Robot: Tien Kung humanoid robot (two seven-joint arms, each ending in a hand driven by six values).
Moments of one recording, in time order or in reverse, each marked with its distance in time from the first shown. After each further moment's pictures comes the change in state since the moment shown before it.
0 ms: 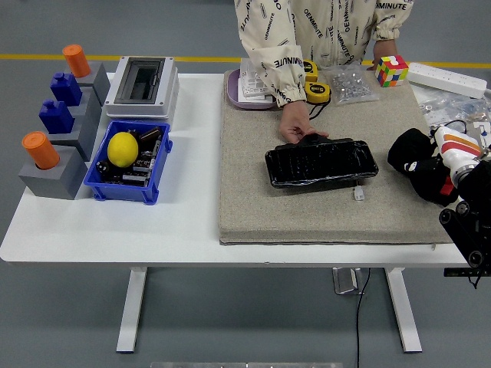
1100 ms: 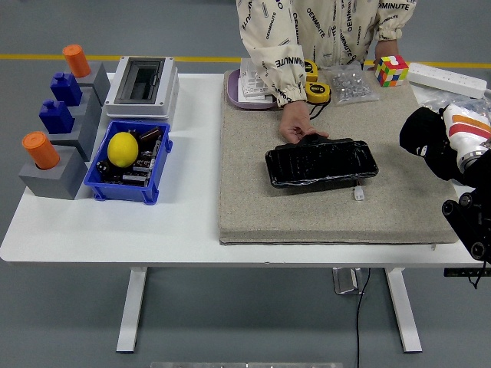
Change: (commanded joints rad) left arm -0.001 0.001 0.001 0.000 0.001 0.000 0.001; right arm 0.036 -0.015 -0.012 0.002 -0.038 -0.108 0.024
